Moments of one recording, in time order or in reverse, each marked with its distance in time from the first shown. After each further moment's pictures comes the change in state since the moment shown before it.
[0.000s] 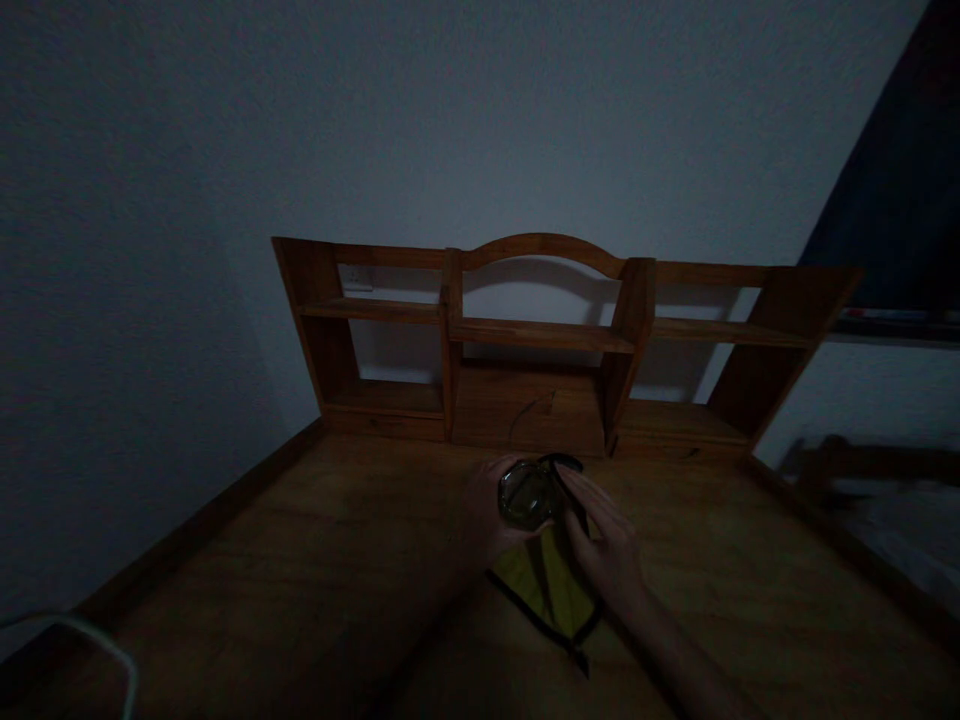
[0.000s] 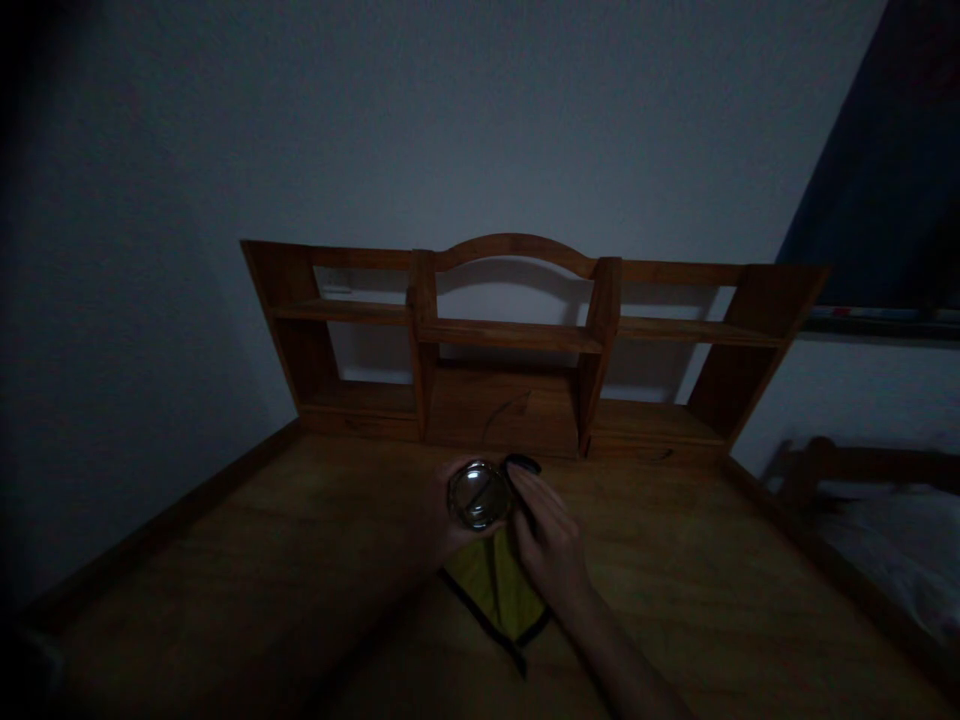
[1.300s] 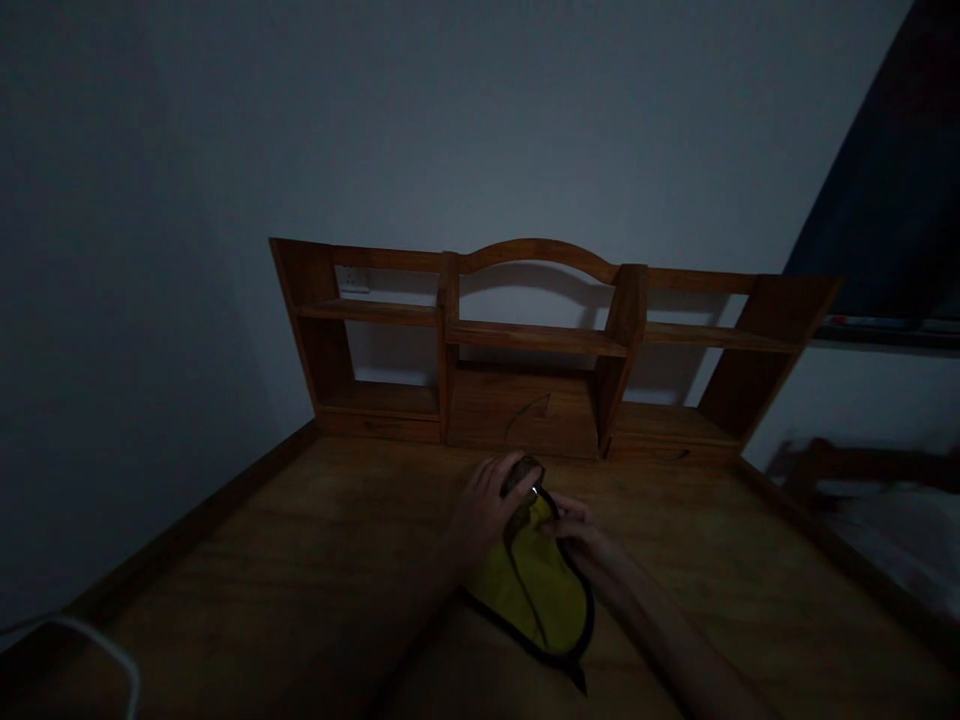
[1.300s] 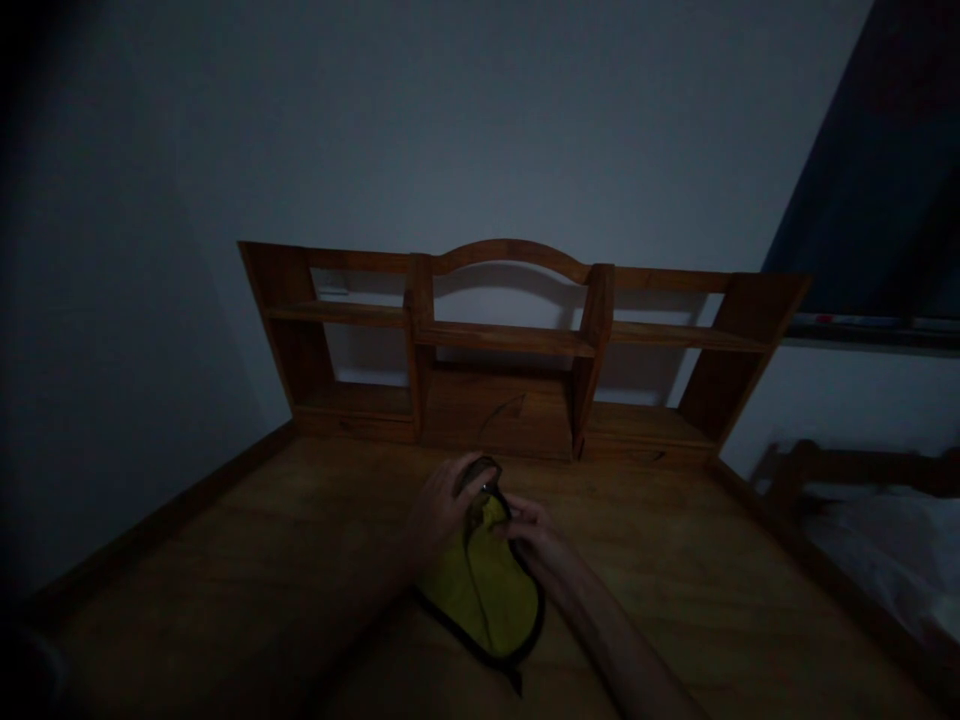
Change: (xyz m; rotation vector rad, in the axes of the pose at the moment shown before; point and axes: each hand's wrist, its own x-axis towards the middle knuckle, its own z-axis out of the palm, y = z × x) left_hand 0.000 -0.023 0.006 0.493 -0.160 0.396; right_hand 0.001 0.010 0.018 1.357 -0.369 0.875
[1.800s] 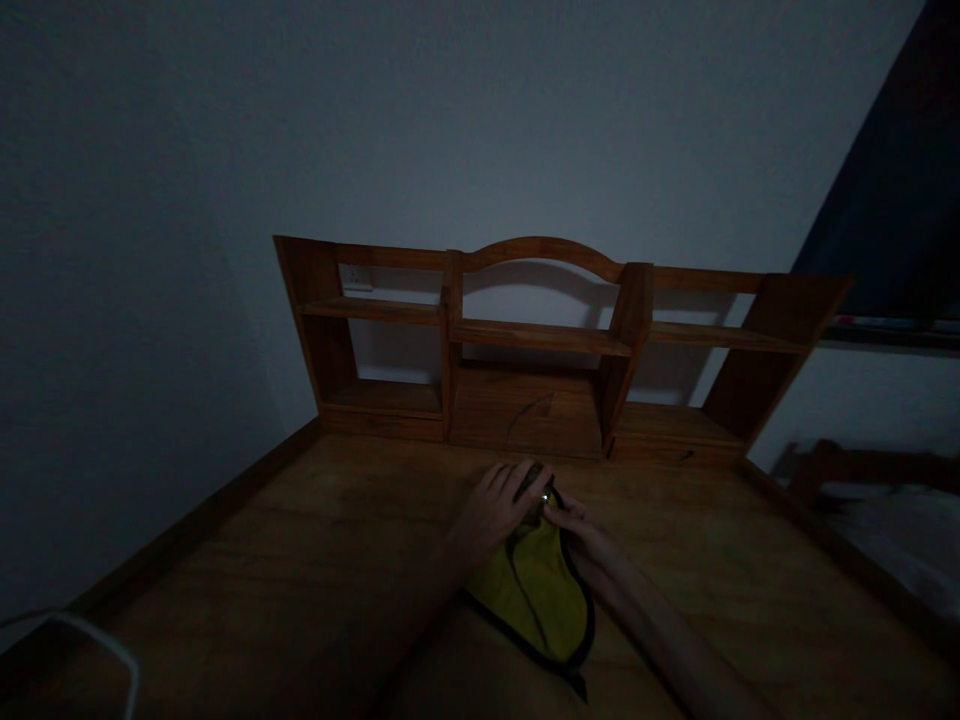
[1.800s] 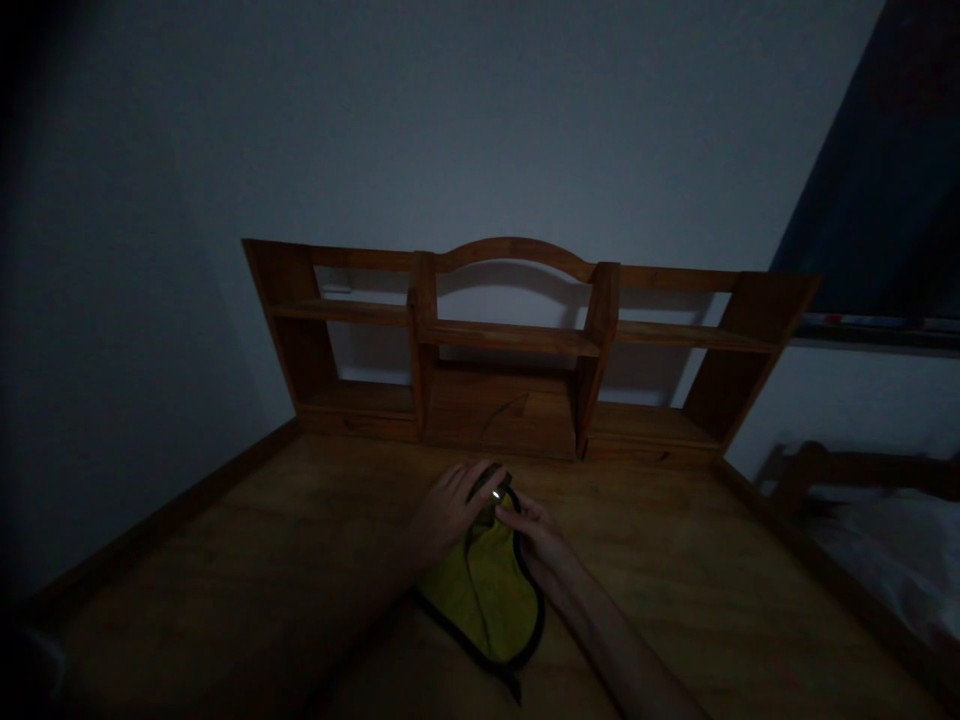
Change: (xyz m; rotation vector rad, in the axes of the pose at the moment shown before) left_hand 0.007 0.008 -0.006 0.090 -0.164 0.072; right_hand 0.003 0.006 0.004 0.040 0.114 -0.020
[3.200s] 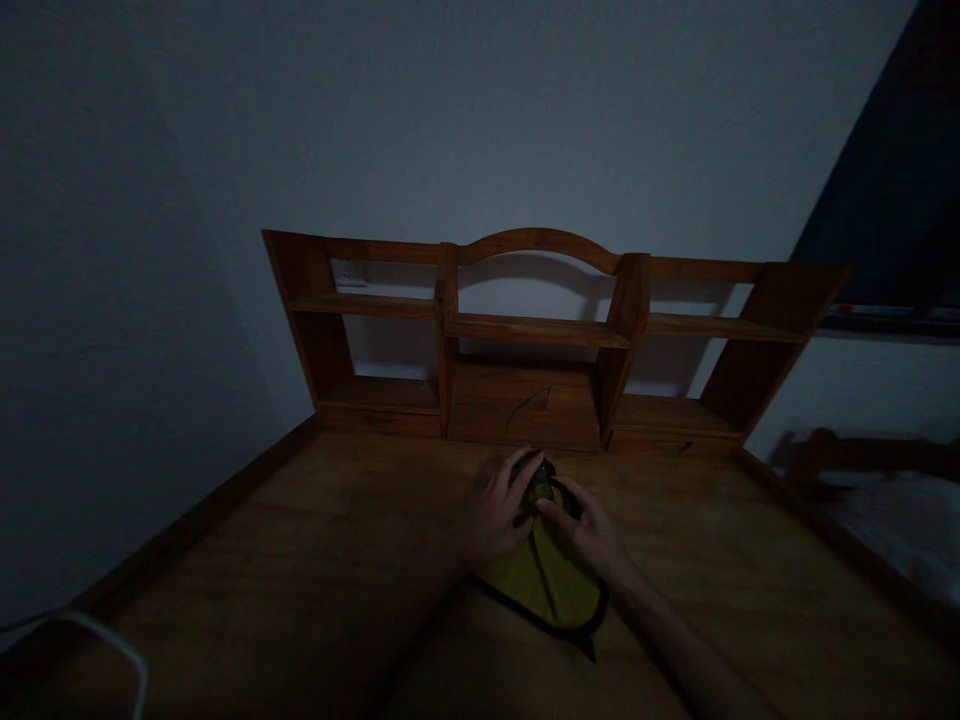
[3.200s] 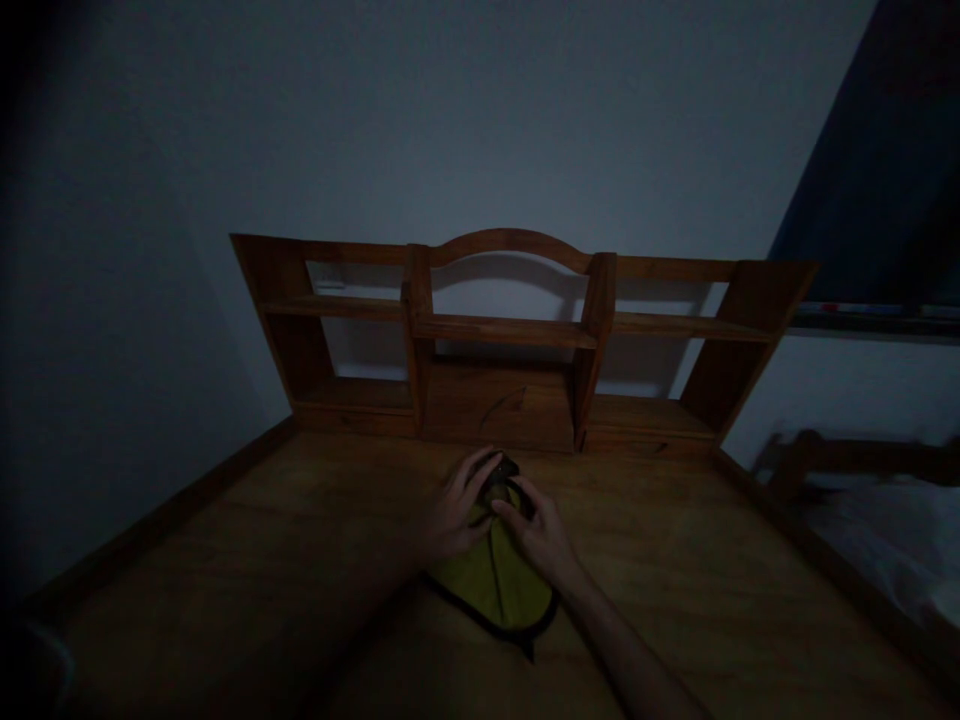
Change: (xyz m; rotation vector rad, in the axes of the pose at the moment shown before) left_hand 0.001 0.007 -0.005 -0.569 -0.034 -0.175; right_hand 0.000 0.002 -0.012 -0.674 0.190 -0.337
